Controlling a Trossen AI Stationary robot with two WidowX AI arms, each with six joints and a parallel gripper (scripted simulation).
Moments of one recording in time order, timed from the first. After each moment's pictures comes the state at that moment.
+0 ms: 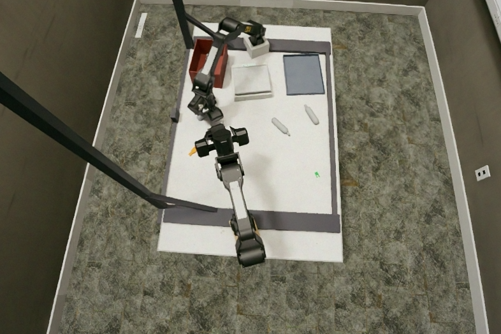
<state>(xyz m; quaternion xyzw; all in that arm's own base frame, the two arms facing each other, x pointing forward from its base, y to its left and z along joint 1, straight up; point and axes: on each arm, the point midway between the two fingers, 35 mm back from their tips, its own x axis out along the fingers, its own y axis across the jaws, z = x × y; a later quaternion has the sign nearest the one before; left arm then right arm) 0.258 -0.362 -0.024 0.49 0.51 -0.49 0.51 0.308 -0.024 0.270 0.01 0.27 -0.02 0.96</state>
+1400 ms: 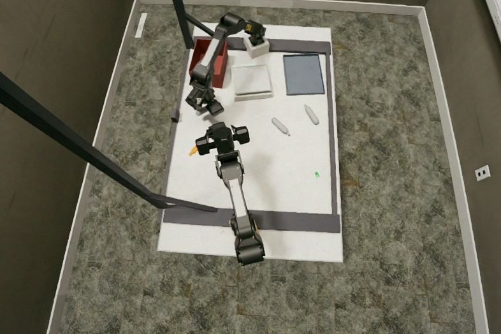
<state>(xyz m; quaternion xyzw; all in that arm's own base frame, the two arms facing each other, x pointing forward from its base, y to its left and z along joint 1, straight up) 0.257 -0.361 0.025 0.47 0.53 -0.47 0.53 0.313 -0.029 0.271 0.01 0.28 -0.03 0.96</state>
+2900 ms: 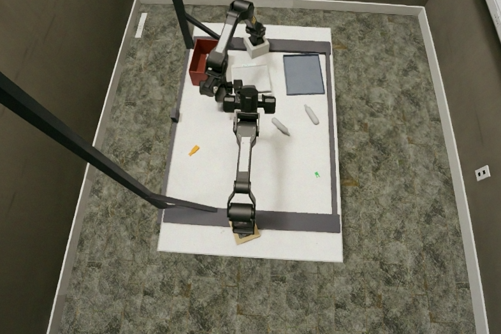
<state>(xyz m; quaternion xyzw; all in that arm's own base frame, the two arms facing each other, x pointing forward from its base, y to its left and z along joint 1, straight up) 0.258 -0.294 0.063 0.14 0.69 -0.14 0.70 0.400 -0.175 0.296 0.05 0.27 -0.19 0.94</state>
